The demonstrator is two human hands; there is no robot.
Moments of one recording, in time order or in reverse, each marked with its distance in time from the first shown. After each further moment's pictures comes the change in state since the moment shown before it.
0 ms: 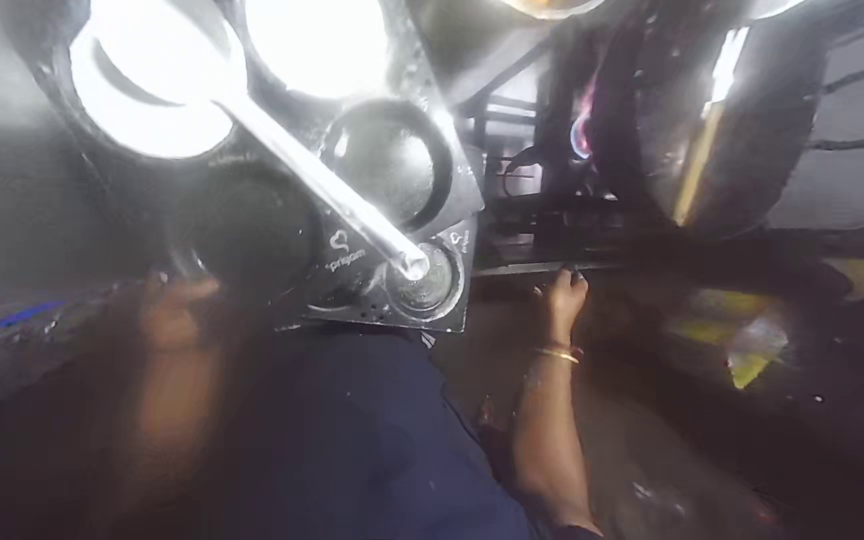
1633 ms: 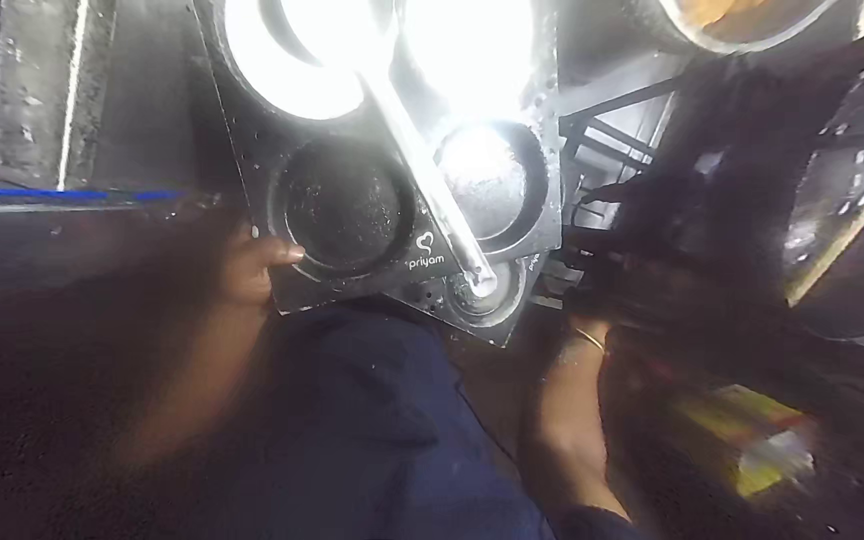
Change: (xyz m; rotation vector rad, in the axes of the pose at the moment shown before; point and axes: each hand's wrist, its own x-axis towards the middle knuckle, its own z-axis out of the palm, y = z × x) left_hand -0.022 0.027 0.011 -0.056 0.140 -0.199; right_hand 0.068 0.046 0.044 0.875 -0.228 0.040
